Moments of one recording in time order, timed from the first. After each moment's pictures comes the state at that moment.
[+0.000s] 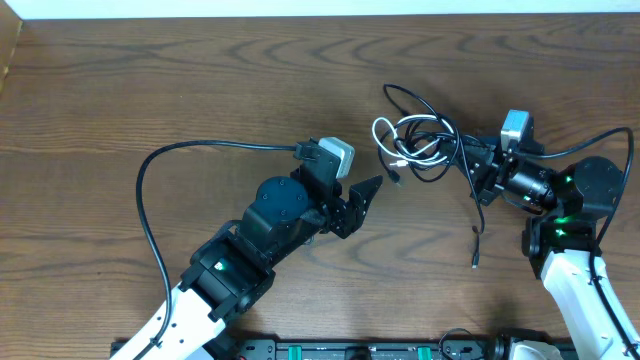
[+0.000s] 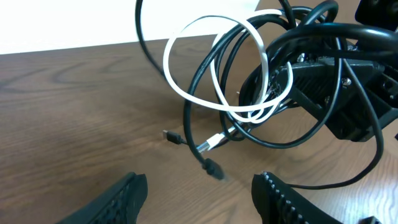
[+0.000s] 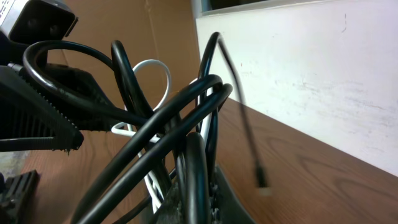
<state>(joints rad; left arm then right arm) -0.74 1.00 0.81 -0.15 0.09 -0.33 -0.10 1.18 0.54 0.78 -1.20 0.25</state>
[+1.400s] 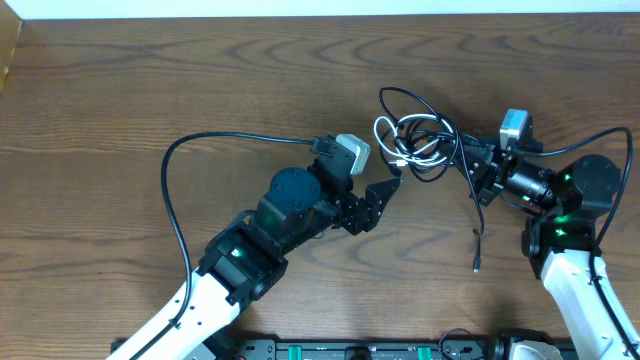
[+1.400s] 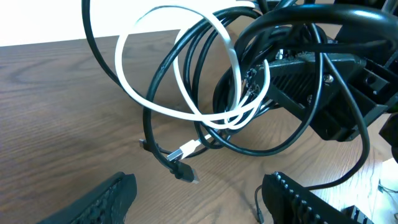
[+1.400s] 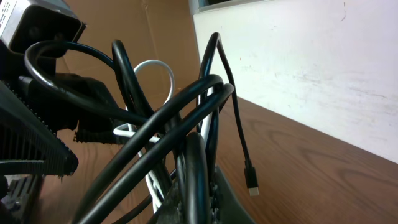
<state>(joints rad) -0.74 1.08 0.81 -0.06 0.18 -0.33 -0.10 1.18 0.54 0.74 -1.19 0.25</state>
